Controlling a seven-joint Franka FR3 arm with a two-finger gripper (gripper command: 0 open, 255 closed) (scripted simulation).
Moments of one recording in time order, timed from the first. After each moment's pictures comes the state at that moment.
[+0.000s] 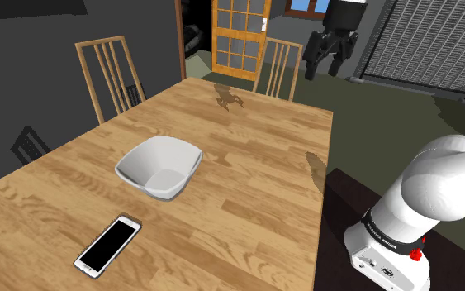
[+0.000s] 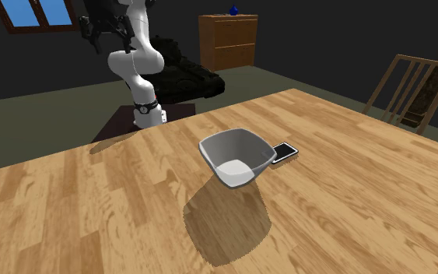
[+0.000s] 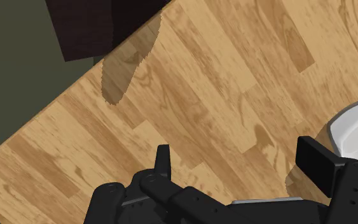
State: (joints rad) arm 0.02 -0.77 0.04 -2.34 0.06 1.59 0.17
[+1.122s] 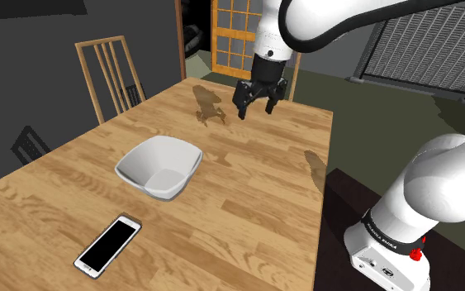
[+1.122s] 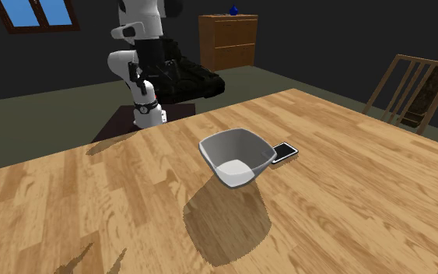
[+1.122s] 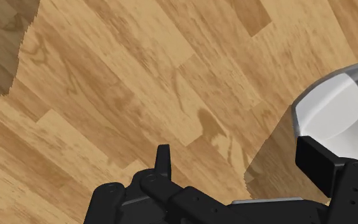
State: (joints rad) arm 0.08 -0.48 0.30 -2.43 0.16 2.06 0.43
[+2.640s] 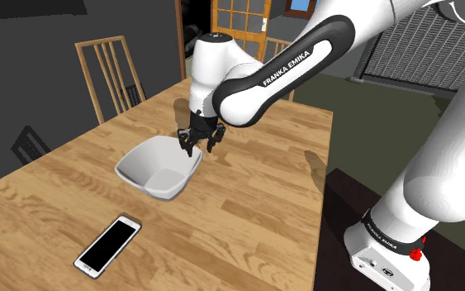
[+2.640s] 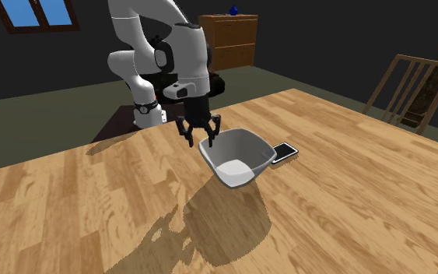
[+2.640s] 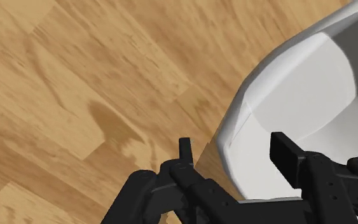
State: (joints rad) arm 0.08 0.10 0.49 -2.24 -0.15 2.49 0.86
